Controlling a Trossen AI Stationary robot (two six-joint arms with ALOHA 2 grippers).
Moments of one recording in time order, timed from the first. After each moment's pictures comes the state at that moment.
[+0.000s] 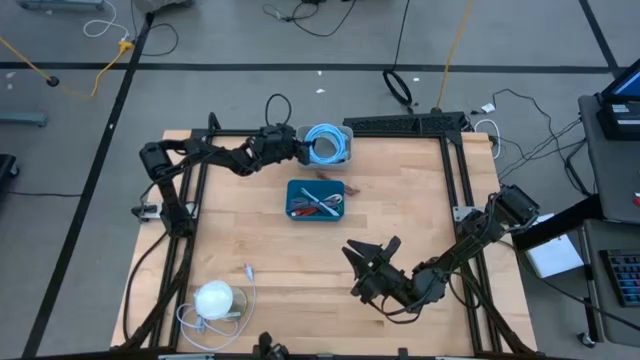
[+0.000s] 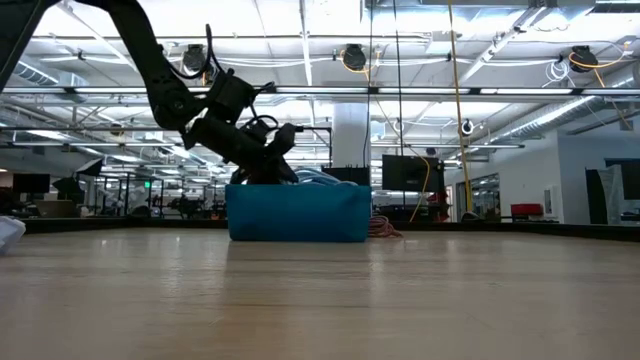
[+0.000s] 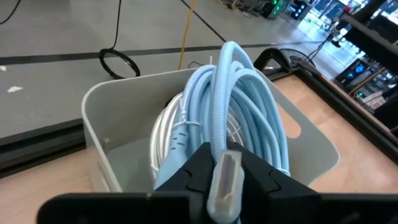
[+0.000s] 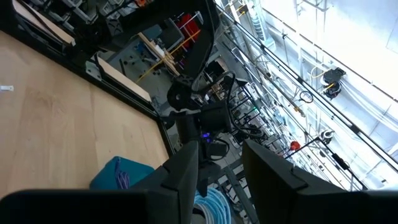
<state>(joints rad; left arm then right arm) 0.60 1.81 0.79 0.66 0.01 -0.47 0.69 1.74 0.97 1.09 1.33 -1.17</state>
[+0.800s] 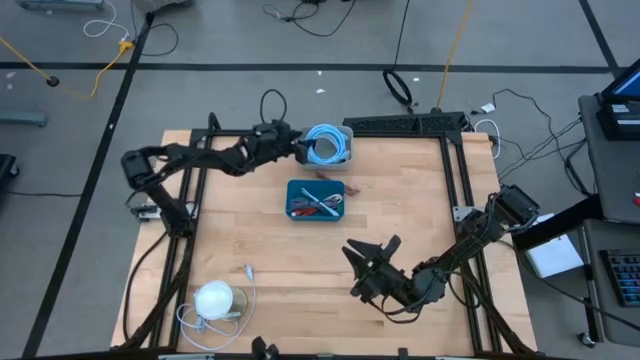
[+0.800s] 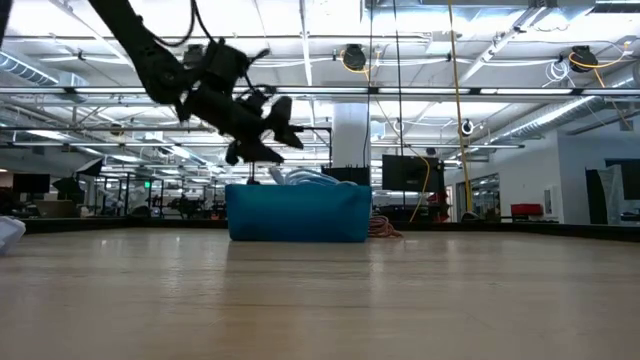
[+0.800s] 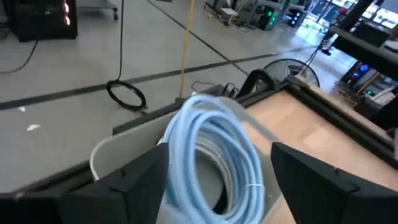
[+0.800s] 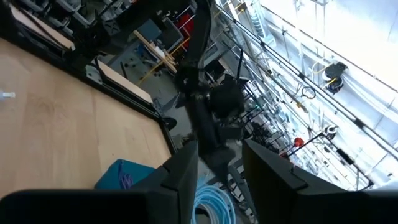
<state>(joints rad) 0.55 1.65 0.79 0.58 -0.08 -0.37 0.68 1.74 0.97 1.09 1.33 -1.14</state>
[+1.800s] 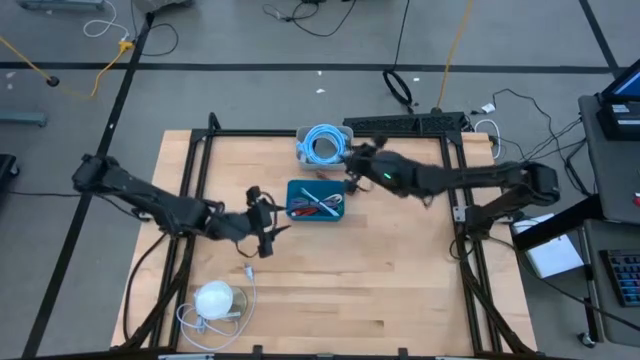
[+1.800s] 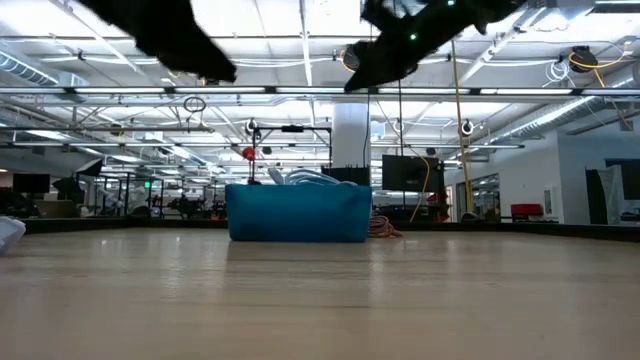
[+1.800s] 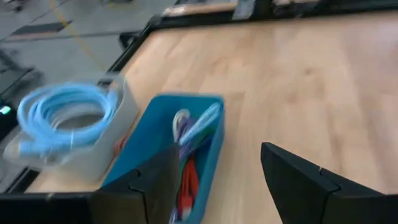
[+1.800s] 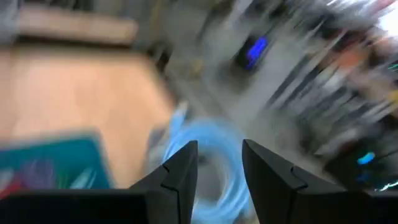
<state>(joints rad) -0.32 1.15 0.72 -0.11 -0.58 -0.13 -0.16 1.42 0.96 0.17 0.57 -0.23</state>
